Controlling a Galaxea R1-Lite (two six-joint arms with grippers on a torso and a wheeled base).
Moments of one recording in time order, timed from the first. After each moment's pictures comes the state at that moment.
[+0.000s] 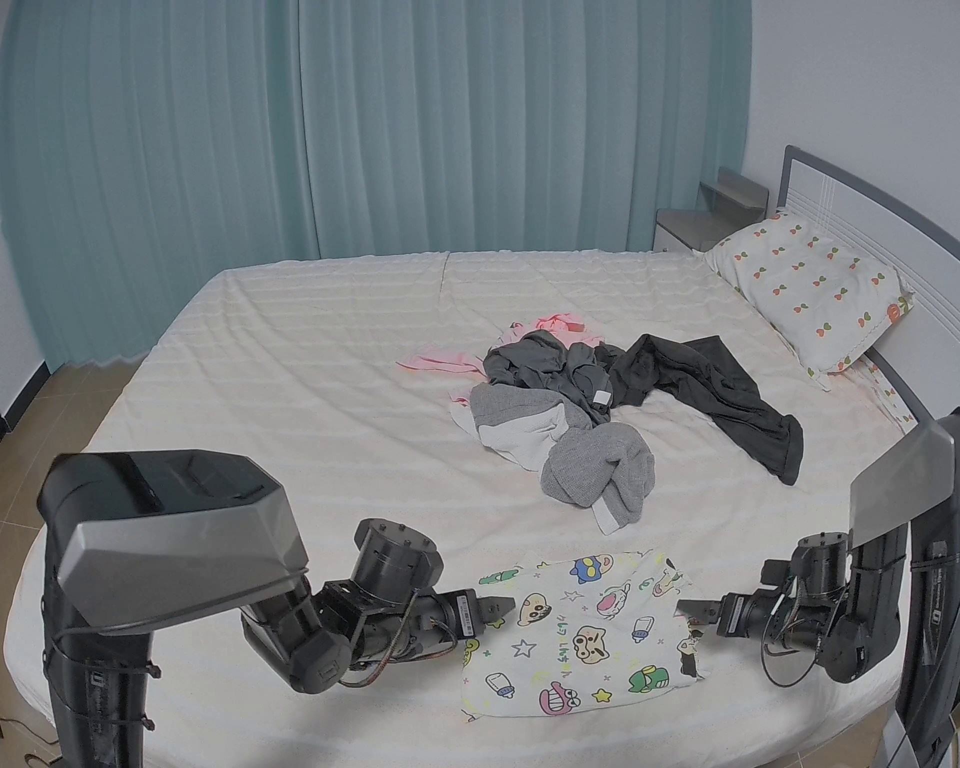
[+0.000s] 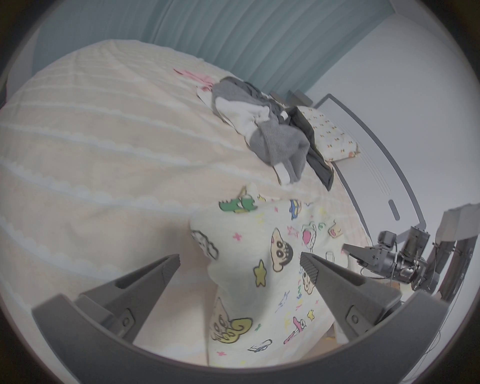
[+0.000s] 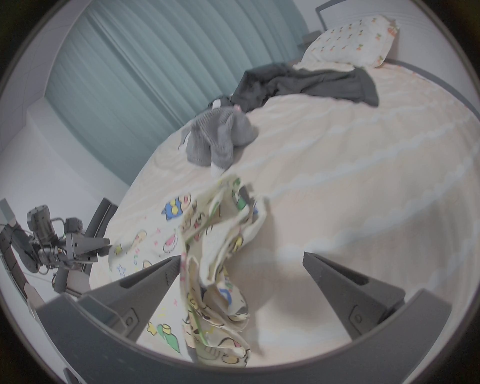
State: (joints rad) left arm -0.61 2.27 -0.72 -0.87 -0.06 -0.68; right arm 0.11 2.33 -0.15 -1.55 0.24 0.38
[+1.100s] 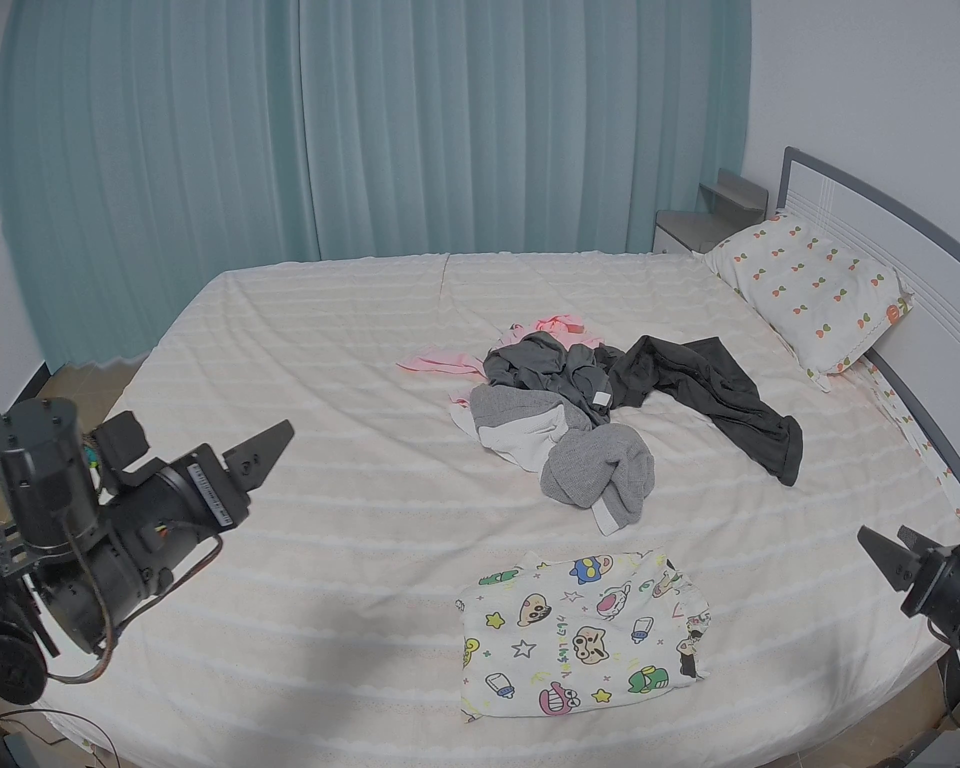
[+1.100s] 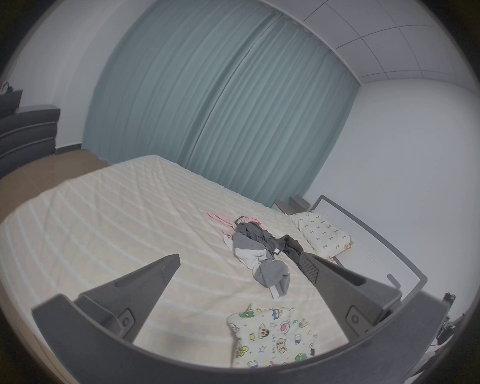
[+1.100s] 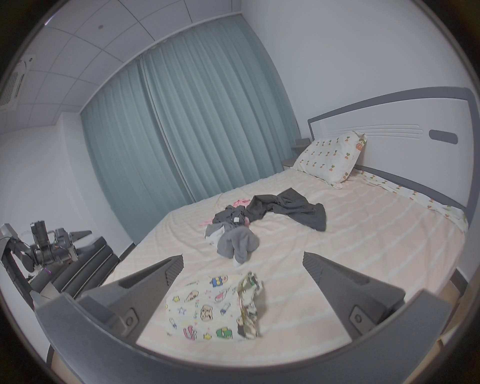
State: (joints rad) left arm -0.52 1.27 -0.43 -0.65 0.34 -0.54; right arm 0.02 0.81 -0.13 -0.45 0.13 0.28
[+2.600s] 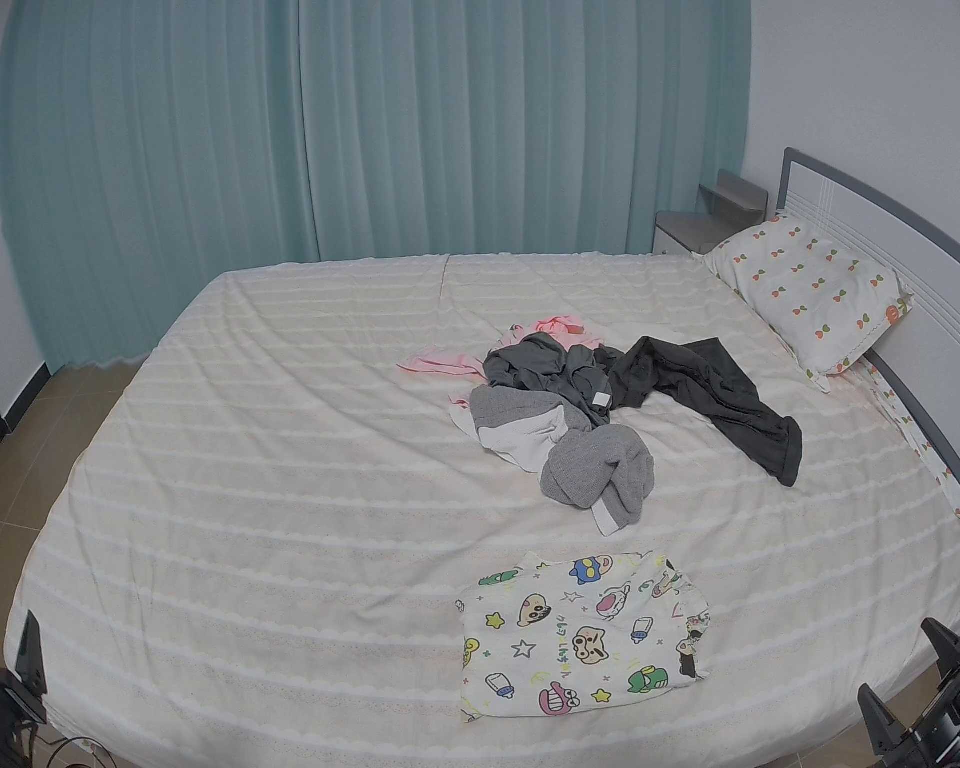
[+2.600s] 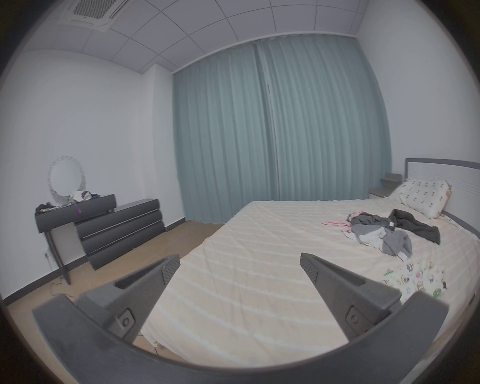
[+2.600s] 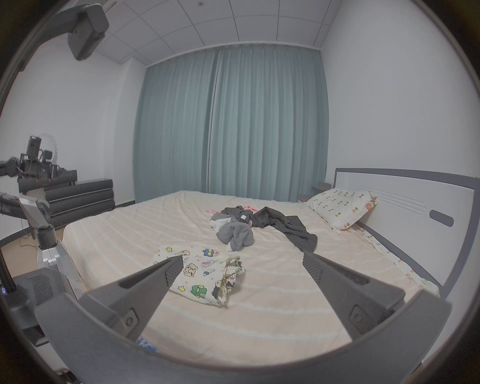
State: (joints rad) left arm -0.06 0.16 -0.19 0.14 0.47 0.02; right arm -0.02 0.07 -0.02 0.00 0.26 -0.10
